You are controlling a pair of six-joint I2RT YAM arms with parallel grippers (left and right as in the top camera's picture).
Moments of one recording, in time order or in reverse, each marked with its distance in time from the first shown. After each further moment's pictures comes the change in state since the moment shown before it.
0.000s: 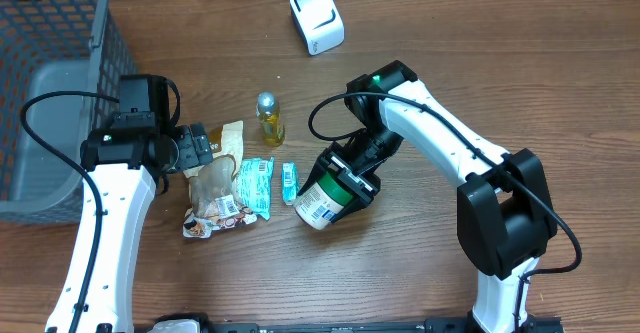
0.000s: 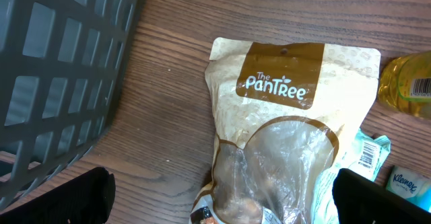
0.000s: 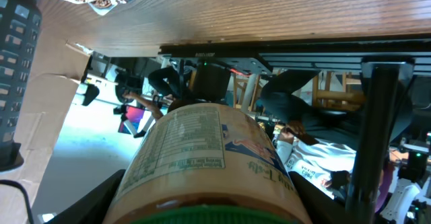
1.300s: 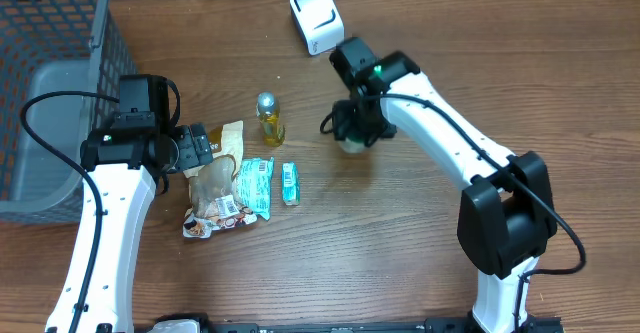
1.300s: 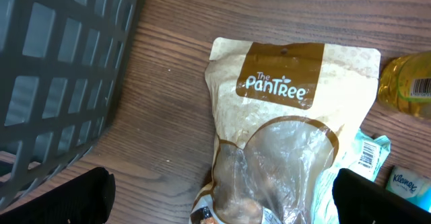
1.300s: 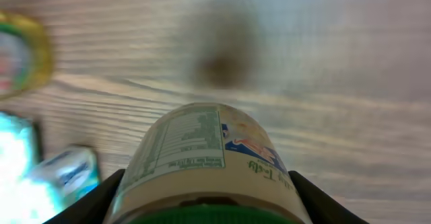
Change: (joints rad) left arm 0.000 0.000 0.000 0.000 0.000 0.000; right arm 0.000 0.000 0.120 0.470 0.977 -0.318
